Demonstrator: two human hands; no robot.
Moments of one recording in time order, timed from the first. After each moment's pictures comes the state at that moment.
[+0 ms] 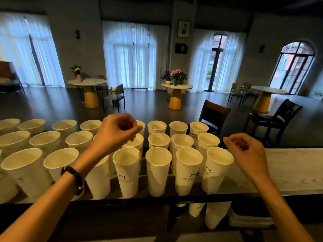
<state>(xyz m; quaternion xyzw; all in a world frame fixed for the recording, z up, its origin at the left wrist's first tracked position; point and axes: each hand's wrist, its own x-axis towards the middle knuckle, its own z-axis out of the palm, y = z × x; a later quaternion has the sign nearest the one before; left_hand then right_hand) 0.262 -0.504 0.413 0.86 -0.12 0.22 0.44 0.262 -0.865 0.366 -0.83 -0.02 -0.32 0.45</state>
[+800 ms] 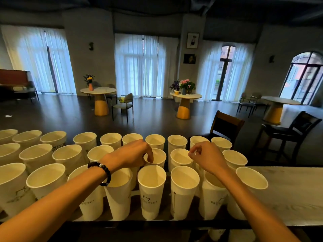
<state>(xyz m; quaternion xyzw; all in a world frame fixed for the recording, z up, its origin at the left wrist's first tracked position) 0.348 -0.443 0.379 0.96 -0.25 0.07 0.06 0.359 -0.719 0.364 -0.95 -0.07 -0.17 0.27</state>
